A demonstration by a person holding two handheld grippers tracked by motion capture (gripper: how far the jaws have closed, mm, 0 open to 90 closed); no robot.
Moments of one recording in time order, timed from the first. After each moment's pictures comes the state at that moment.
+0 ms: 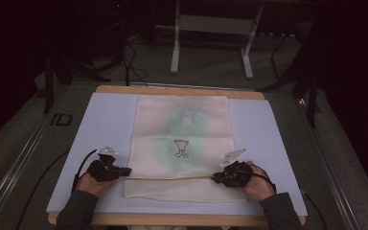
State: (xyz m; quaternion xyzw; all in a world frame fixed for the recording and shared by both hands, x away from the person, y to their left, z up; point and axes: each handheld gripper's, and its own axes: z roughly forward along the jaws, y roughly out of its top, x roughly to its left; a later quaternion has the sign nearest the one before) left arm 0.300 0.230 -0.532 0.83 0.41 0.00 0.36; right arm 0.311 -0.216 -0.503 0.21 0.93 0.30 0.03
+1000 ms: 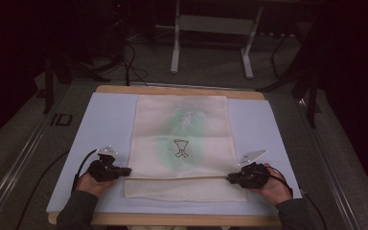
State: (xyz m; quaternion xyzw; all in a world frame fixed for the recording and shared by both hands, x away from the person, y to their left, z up) left arm 0.300 0.231 -0.533 0.83 0.42 0.00 0.37; right arm 0.306 -0.262 -0.499 0.25 0.92 0.30 0.04
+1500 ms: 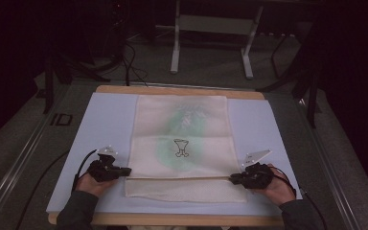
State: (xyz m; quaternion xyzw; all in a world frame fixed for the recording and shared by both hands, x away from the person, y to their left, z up) left arm 0.300 0.230 -0.533 0.83 0.42 0.00 0.37; right arm 0.306 -0.273 -0.499 0.25 0.92 0.31 0.02
